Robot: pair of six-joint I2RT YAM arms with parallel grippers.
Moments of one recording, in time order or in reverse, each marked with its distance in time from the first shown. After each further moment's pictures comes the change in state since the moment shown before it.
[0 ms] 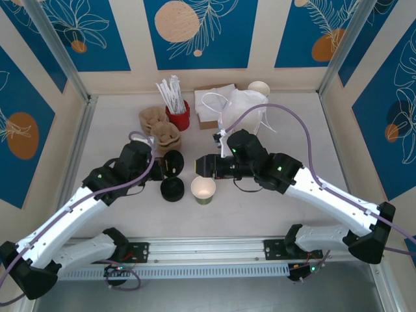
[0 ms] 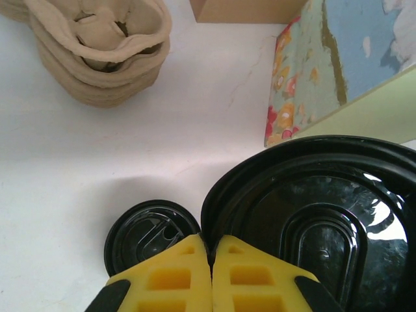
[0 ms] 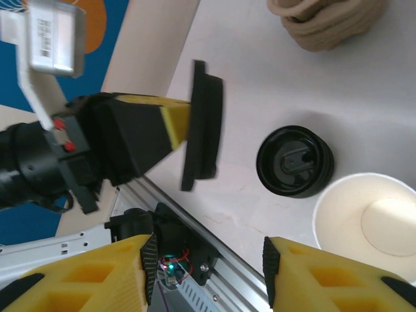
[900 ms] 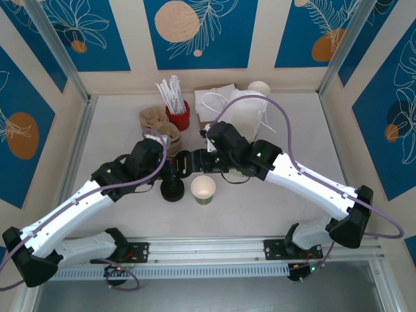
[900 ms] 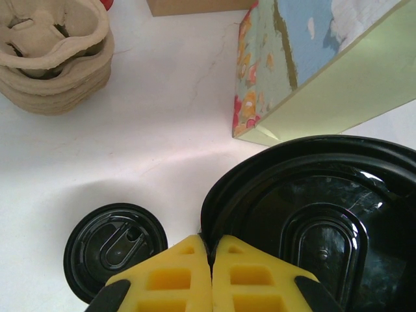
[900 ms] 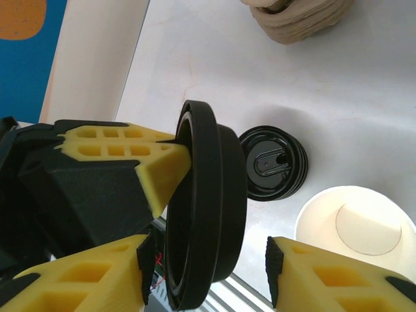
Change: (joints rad) left arm -0.108 0.081 0.086 -0.007 -0.016 0.000; right arm 0.008 0.198 0.183 -0.148 0.057 -0.032
